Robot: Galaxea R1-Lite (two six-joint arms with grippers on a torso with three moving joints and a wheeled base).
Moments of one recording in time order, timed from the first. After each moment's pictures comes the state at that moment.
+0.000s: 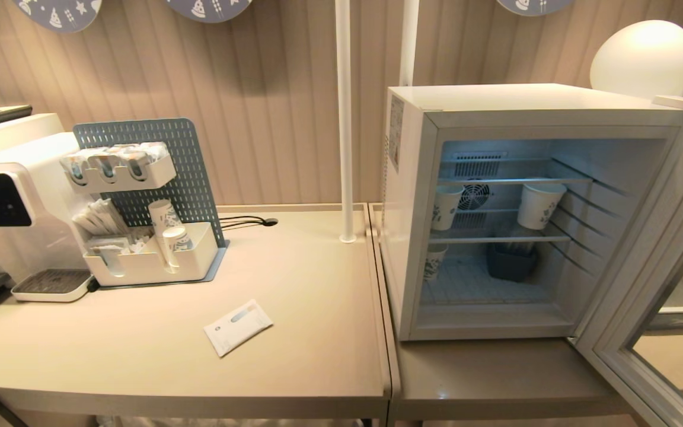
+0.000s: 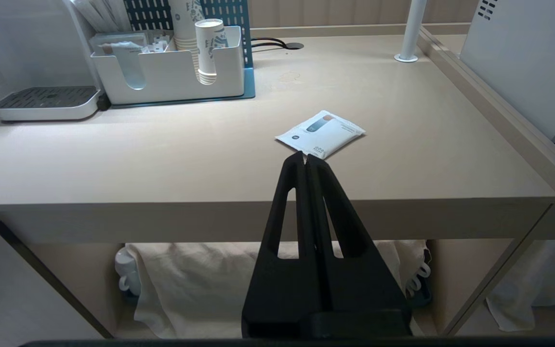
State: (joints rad) left arm 0.00 0.00 0.00 0.01 0.00 0.02; right arm 0.00 0.01 -0.03 0.05 0.02 -0.09
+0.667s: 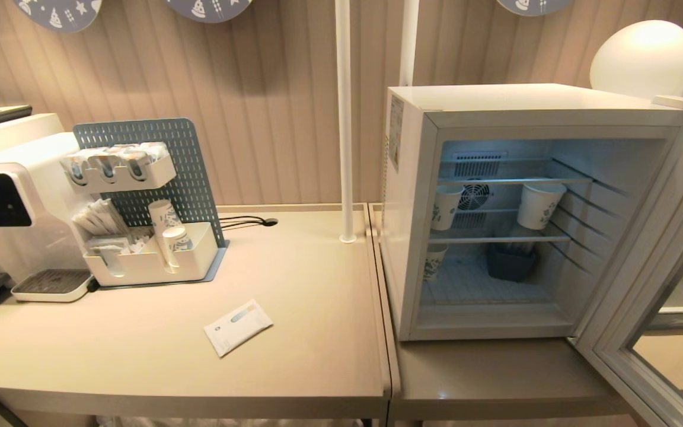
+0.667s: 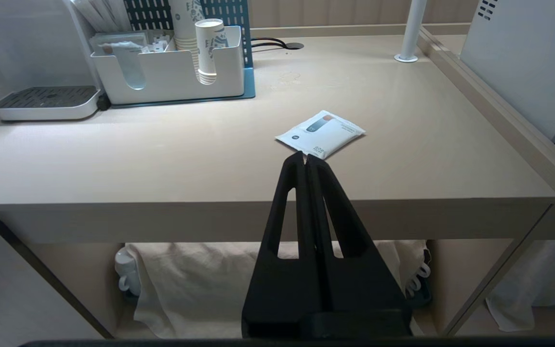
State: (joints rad) left arm 0.00 0.00 0.00 0.01 0.00 0.02; right arm 0.00 0.07 -0.02 0.01 0.02 -0.10
